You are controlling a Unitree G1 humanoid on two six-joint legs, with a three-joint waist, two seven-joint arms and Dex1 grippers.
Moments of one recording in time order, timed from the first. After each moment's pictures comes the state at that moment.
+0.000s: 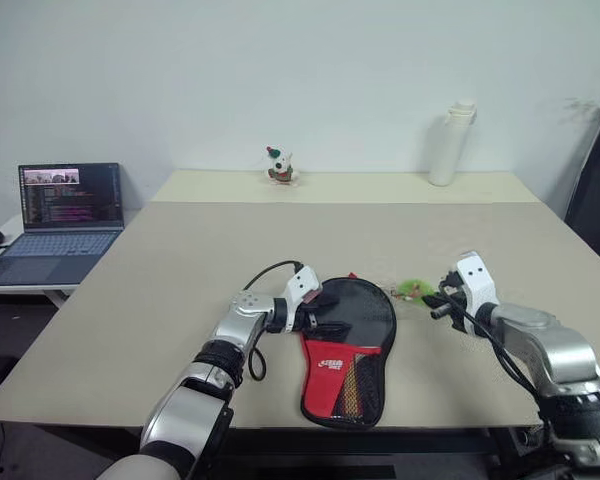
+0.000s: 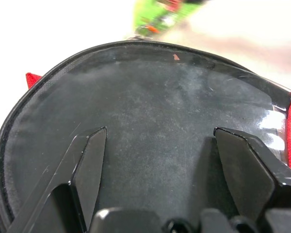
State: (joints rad) left arm -0.88 0.22 -0.17 0.99 -0.05 -0.12 -1.12; right arm -0.35 -0.58 -0.10 -0.24 0.35 1.00 0.58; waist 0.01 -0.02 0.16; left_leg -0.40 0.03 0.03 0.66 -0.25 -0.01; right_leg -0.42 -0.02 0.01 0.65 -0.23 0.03
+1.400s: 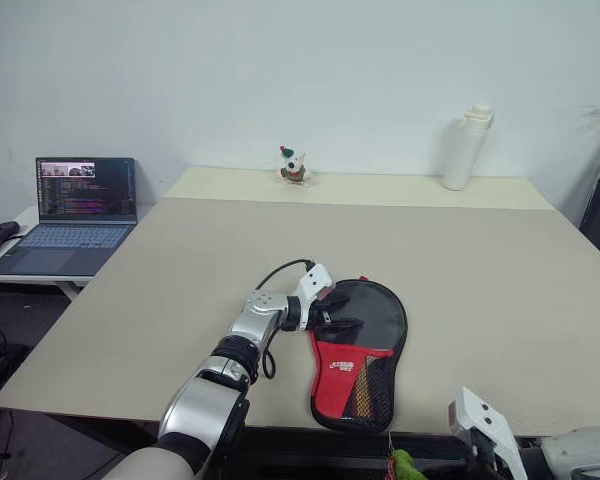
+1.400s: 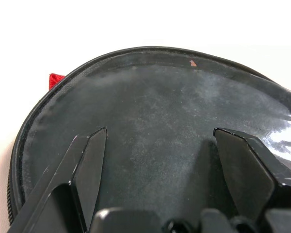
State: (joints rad) left arm -0.92 0.15 -0.14 1.07 -0.01 -0.14 -1.06; right arm 0.24 -0.94 -0.16 -0.93 0.98 1.18 0.76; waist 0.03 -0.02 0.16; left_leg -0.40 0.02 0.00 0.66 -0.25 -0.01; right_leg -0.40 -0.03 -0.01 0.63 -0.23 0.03
